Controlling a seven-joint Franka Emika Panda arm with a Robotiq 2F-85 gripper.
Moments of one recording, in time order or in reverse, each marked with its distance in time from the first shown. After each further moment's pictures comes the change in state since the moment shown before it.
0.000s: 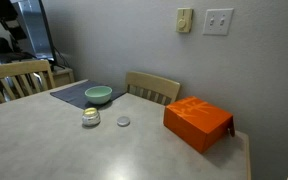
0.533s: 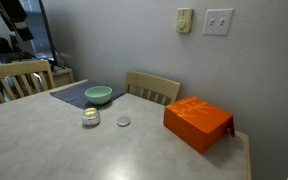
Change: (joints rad) arm 0.003 0.054 -0.004 0.044 0.002 -0.017 -0.037
